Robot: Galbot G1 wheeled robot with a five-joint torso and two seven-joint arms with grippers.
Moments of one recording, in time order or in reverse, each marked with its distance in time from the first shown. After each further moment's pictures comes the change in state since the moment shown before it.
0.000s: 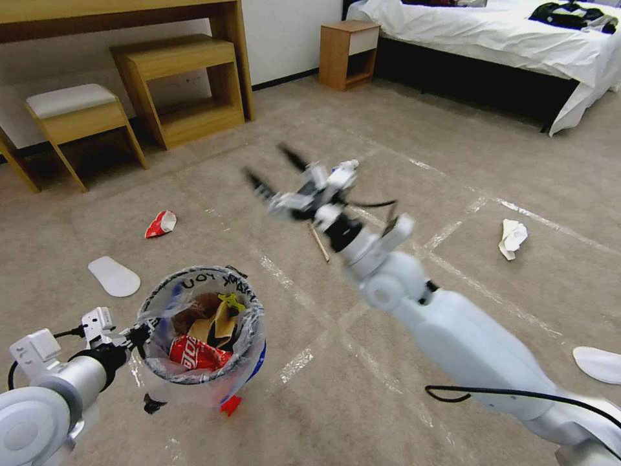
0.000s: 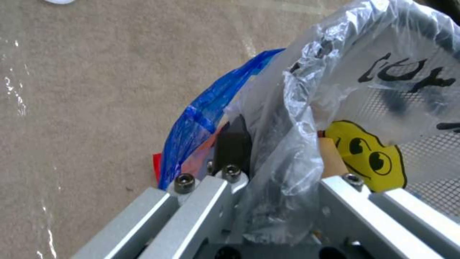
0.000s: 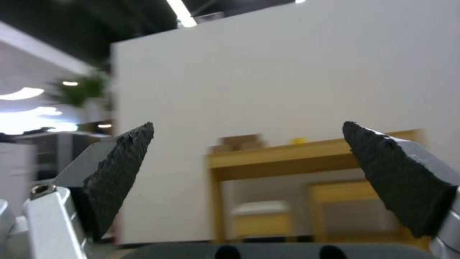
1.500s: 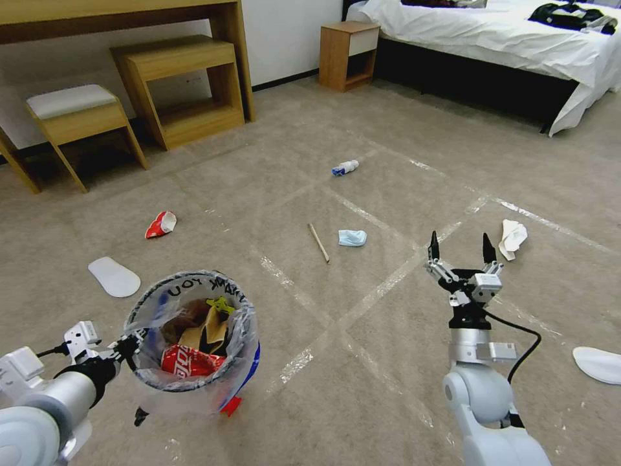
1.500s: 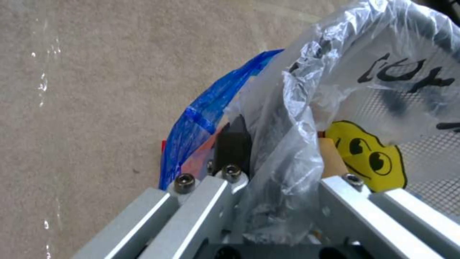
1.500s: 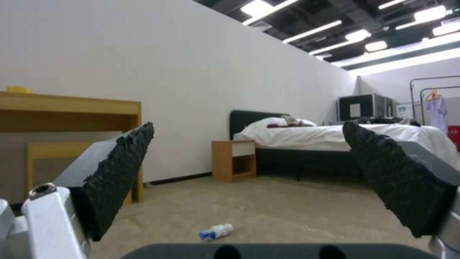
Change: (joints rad) left arm 0.039 -0.137 -0.045 -0.063 0.007 0.025 -0.051; right arm -0.759 0.337 0.647 0.021 -0.730 0.222 0.252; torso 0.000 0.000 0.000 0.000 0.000
